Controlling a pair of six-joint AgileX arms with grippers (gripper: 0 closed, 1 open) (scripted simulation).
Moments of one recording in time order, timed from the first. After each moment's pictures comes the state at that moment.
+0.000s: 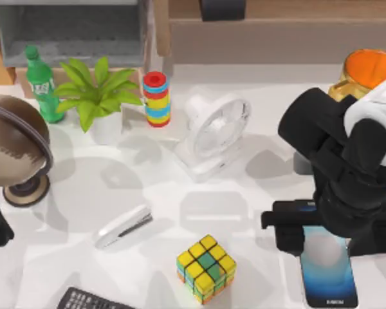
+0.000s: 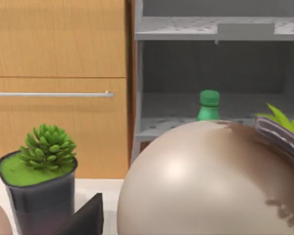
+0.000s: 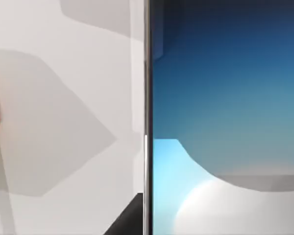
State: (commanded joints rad) left arm 0.00 0.00 0.00 0.00 0.00 0.00; right arm 0.68 1.61 1.08 -1.04 0.00 0.69
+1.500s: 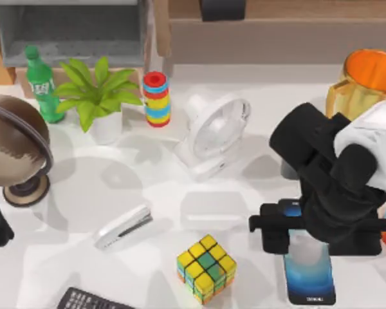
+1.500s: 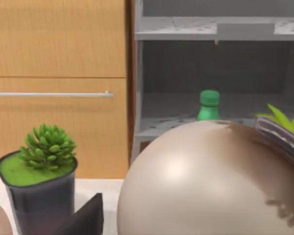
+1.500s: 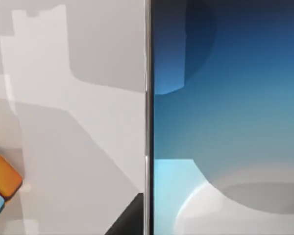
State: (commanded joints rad) left arm 0.00 0.00 0.00 0.00 0.00 0.00; right arm 0.69 1.65 0.99 -0.83 0.00 0.70
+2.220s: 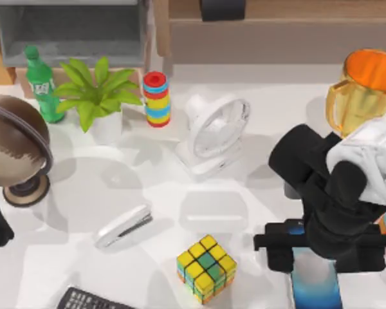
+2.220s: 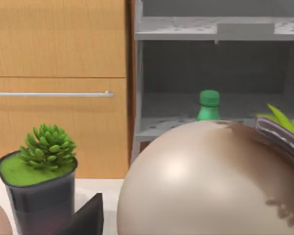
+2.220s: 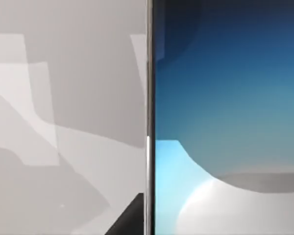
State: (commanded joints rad) left arm 0.00 0.00 0.00 0.00 0.00 0.00; right arm 0.68 1.70 0.94 -0.81 0.00 0.70
